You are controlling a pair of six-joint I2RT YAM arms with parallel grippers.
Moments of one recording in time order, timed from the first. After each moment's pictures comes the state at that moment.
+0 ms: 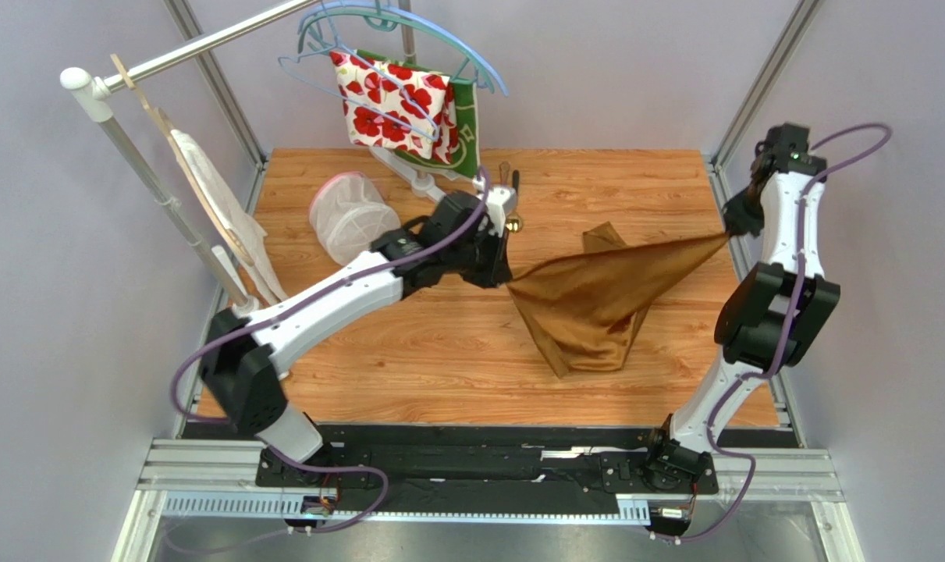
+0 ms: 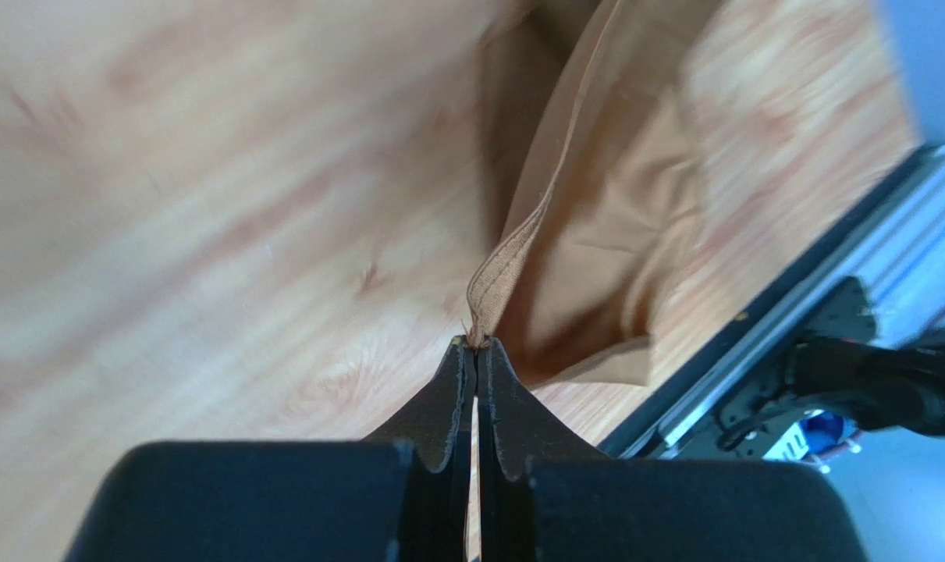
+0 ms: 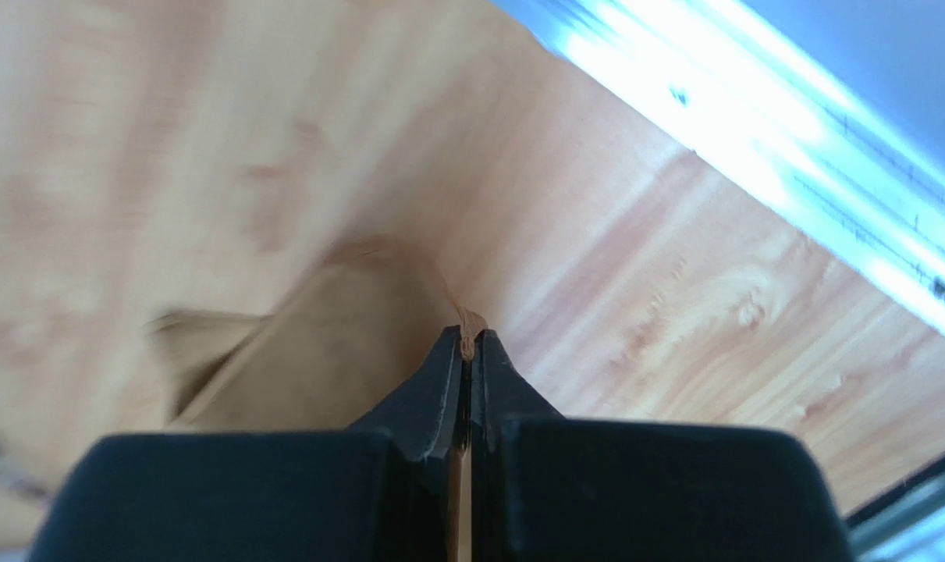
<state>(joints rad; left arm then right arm) -0.82 1.63 1.37 -0.48 0.13 -0.43 -0.37 1.94 1.81 -1.05 0.18 0.63</state>
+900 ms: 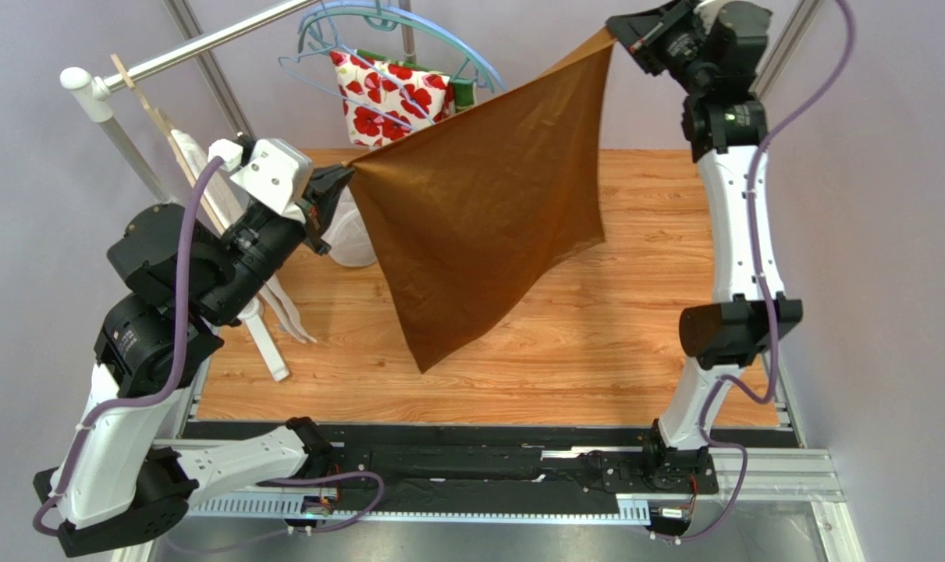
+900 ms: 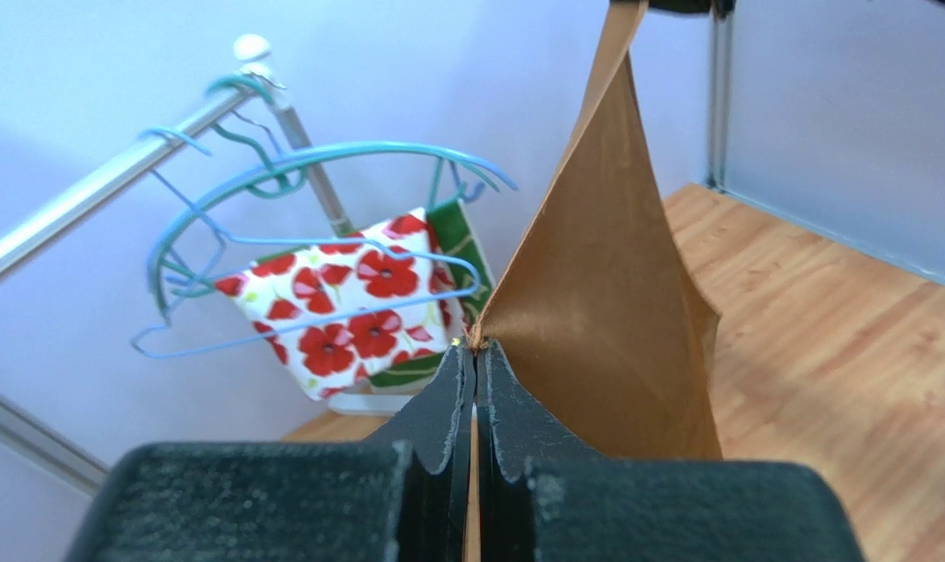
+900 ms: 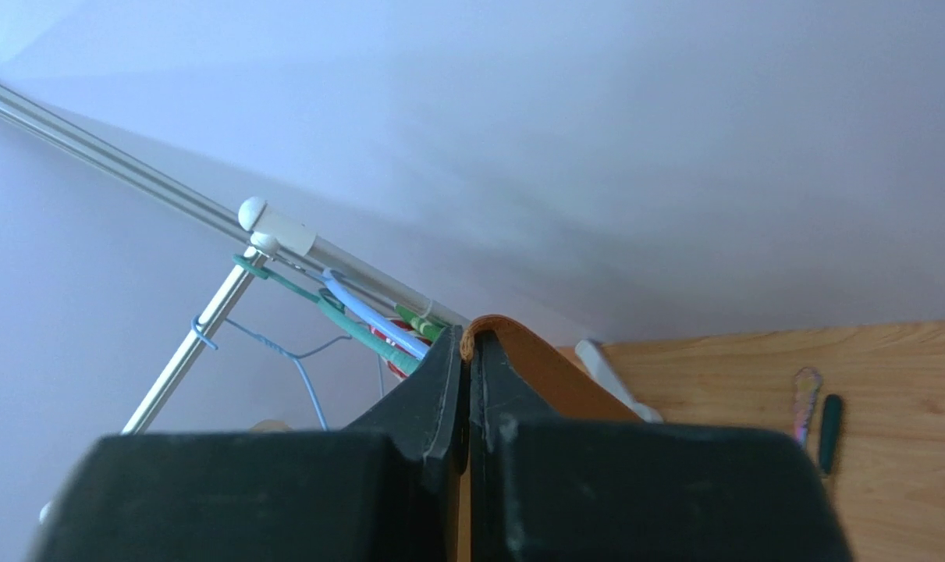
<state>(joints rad) -0.81 0.96 1.70 -0.59 -0.20 0.28 0.03 1.85 2.32 -0.33 -0.34 0.90</state>
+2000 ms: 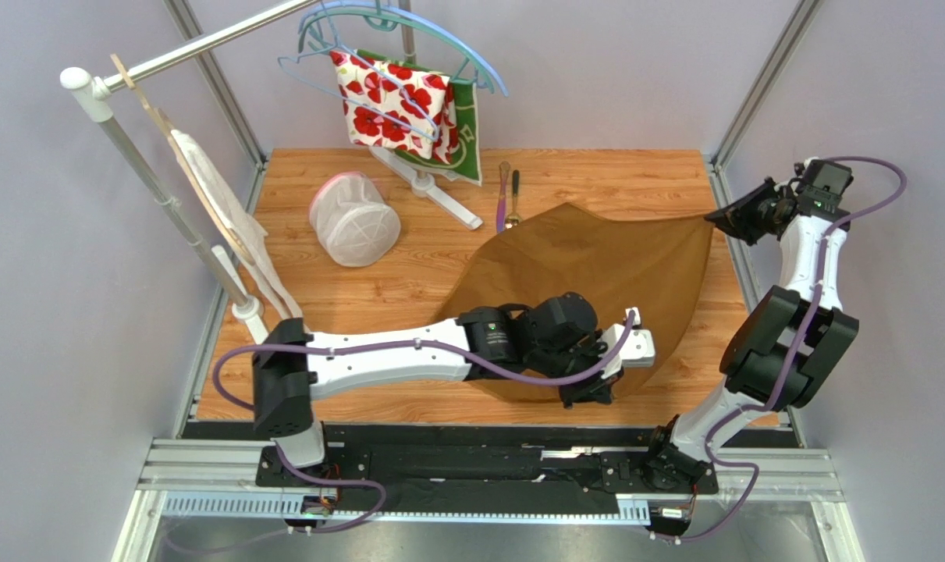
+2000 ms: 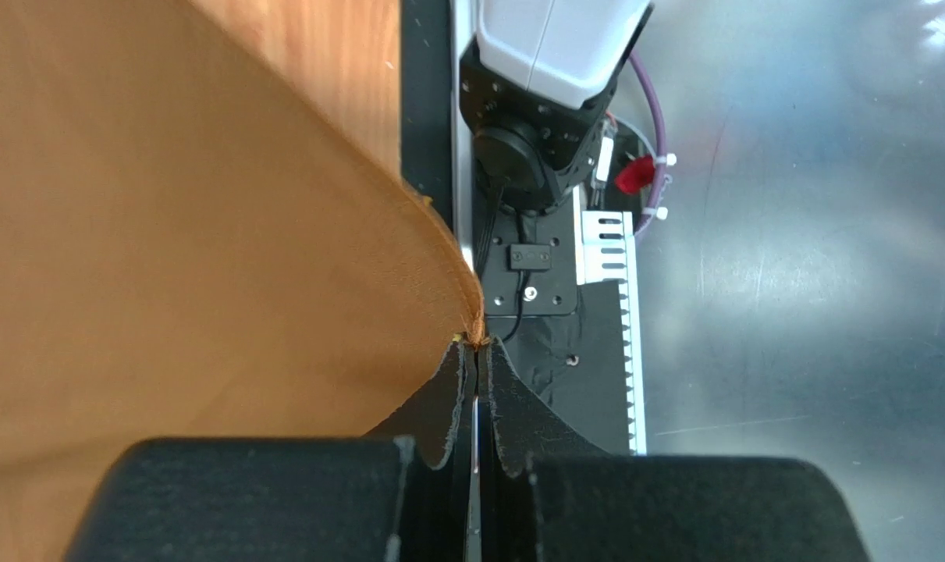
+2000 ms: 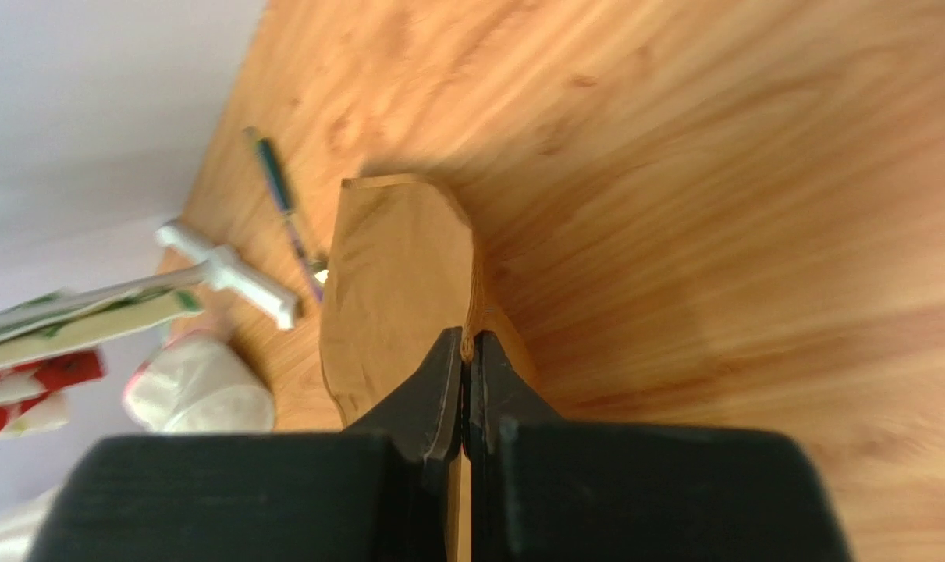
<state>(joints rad) -1.32 1.71 1.50 -0.35 0.33 0.01 -0.51 1.71 1.50 -0.60 -0.59 0.54</state>
